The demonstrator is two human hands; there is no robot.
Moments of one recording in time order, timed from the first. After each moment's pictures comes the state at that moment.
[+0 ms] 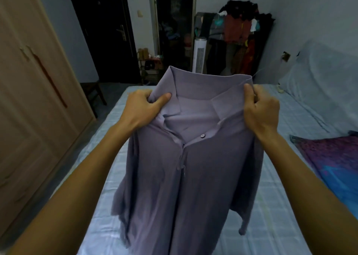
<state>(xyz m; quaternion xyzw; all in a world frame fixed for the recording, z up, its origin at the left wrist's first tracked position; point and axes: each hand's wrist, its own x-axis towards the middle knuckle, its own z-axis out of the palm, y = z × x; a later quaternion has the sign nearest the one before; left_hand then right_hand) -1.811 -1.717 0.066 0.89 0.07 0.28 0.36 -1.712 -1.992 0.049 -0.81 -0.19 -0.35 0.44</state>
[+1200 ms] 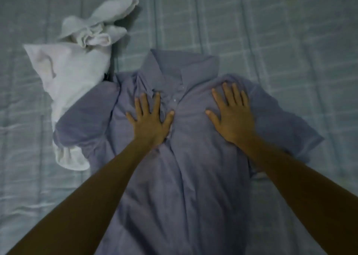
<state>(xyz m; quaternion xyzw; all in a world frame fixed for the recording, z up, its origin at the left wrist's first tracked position) -1.457 -1.711 -0.578 0.96 0.21 -0.14 0.12 -1.380 -1.941 -0.605 -0.97 -0.24 0.01 0.11</state>
